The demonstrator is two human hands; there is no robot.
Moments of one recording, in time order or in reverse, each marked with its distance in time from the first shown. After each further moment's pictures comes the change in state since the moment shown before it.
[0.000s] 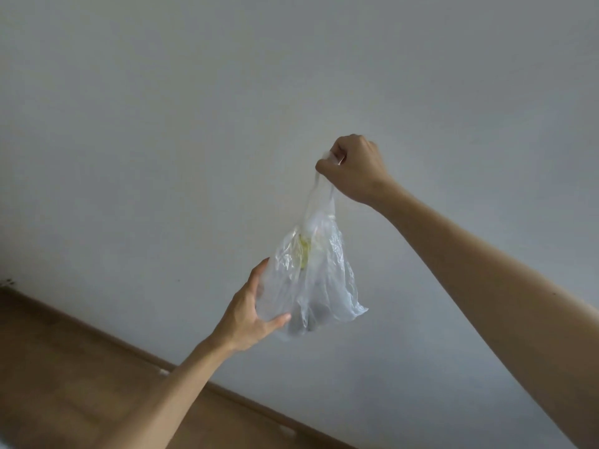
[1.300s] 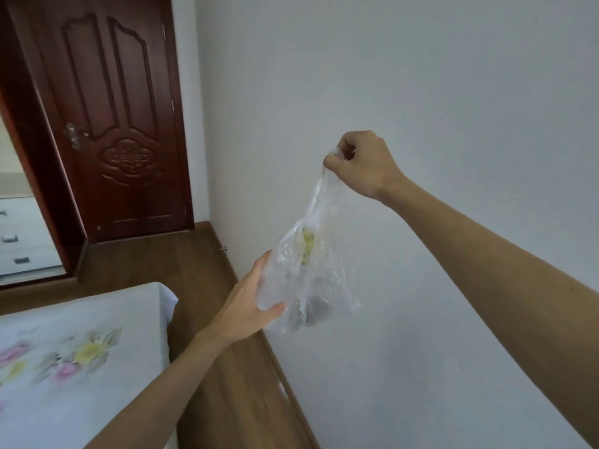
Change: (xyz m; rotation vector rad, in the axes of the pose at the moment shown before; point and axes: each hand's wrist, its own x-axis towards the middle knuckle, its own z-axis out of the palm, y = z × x) left_hand 0.059 -0.128 -0.234 0.323 0.584 -0.274; right_hand 0.200 -0.154 0.277 0.518 -0.339 -0.456
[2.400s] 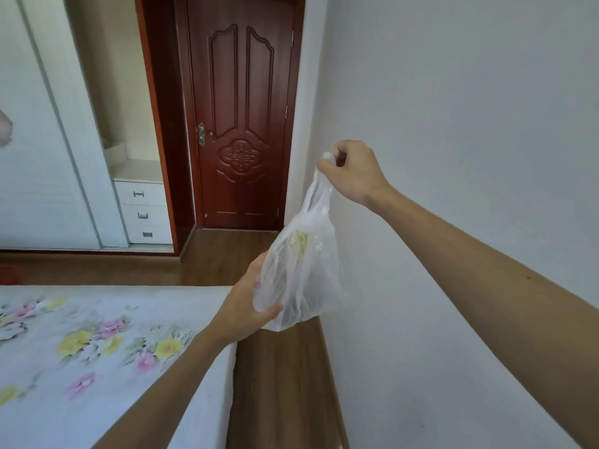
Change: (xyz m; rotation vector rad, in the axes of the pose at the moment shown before) left_hand 0.109 -0.154 -0.146 0.199 0.315 -0.187; right_hand 0.213 -0.039 0.261 0.330 -0.182 -0.184
